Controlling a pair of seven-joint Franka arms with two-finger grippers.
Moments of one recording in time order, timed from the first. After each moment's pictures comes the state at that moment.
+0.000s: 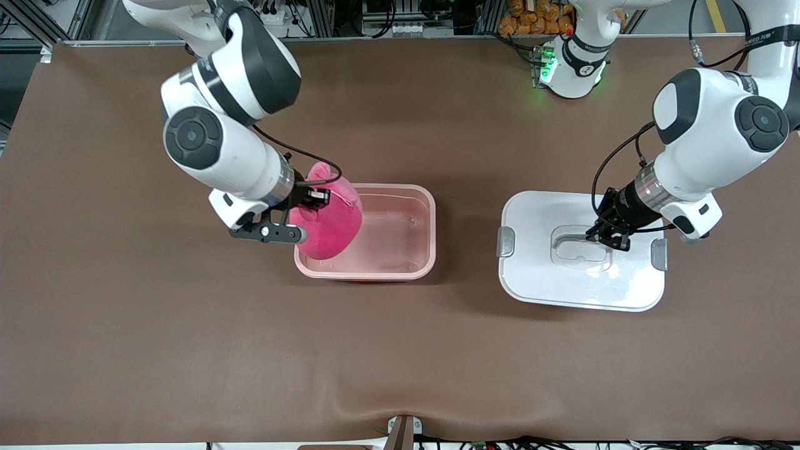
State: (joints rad) left arm -0.04 0.13 -0.15 -1.89 -0.12 2.11 -1.55; right arm 0.54 0.43 -0.07 -1.34 0.24 1.68 0.55
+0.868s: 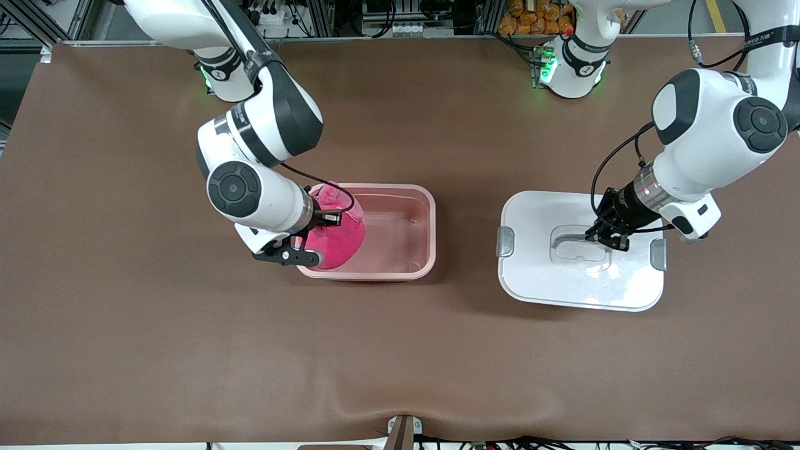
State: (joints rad) left arm -0.04 0.13 -0.15 -1.89 -0.12 2.11 -1.55; right arm 0.54 0.55 -0.08 -1.32 0.24 1.70 0.56
